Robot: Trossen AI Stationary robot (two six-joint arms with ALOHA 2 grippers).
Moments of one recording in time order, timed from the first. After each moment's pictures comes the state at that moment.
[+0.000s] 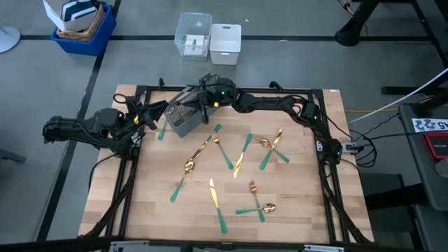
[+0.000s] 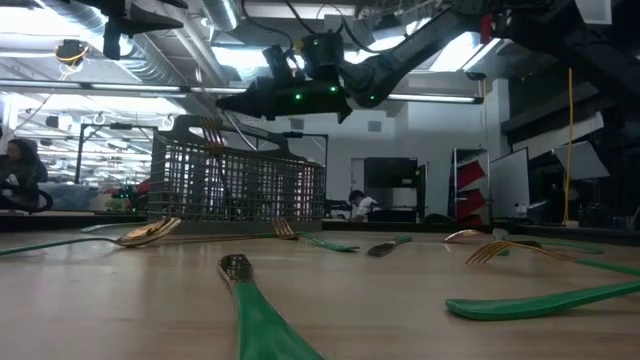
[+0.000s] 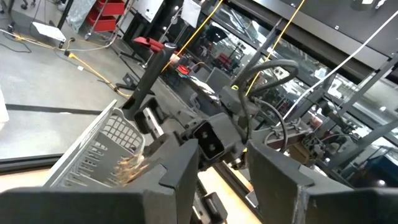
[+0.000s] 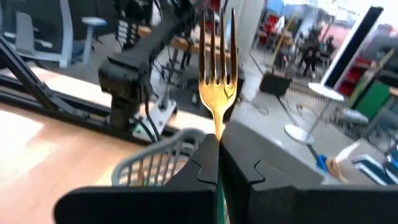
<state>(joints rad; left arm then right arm) -0.10 0.44 0.56 -0.07 -0.78 -0.60 -0.35 2.26 1.74 0.48 -0.49 -0.32</state>
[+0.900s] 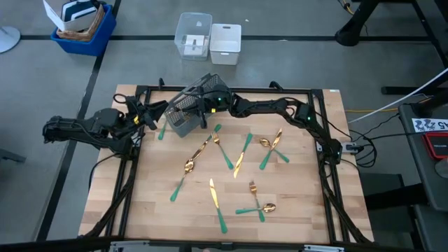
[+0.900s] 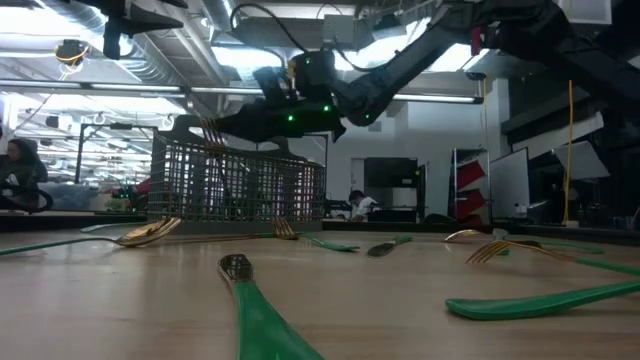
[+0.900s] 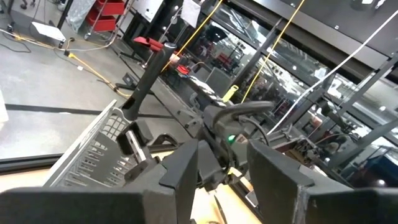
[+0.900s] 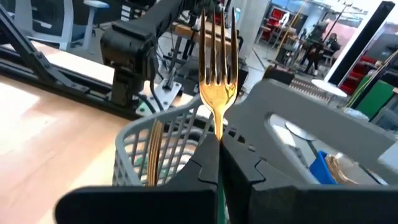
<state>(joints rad) -0.10 0.44 0.56 -0.07 -0.78 -0.59 -0.33 2.34 1.74 0.52 -0.46 -0.37</state>
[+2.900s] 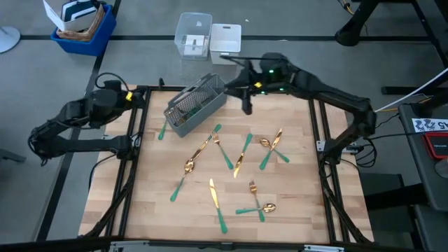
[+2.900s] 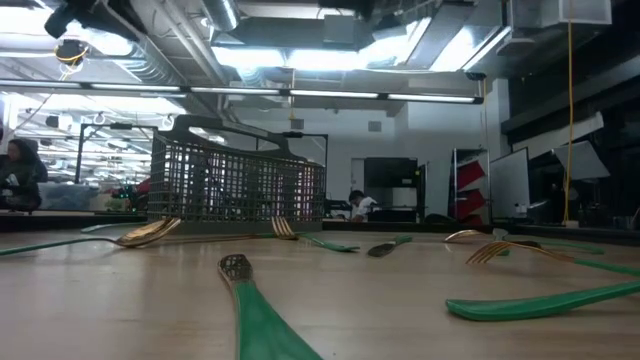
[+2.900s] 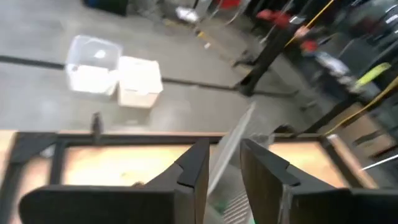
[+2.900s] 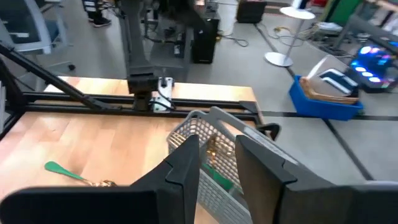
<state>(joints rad) 0.29 0.58 1.03 -0.95 -0.74 -0.81 -0.33 1.58 1.74 -0.49 -0.25 -0.21</state>
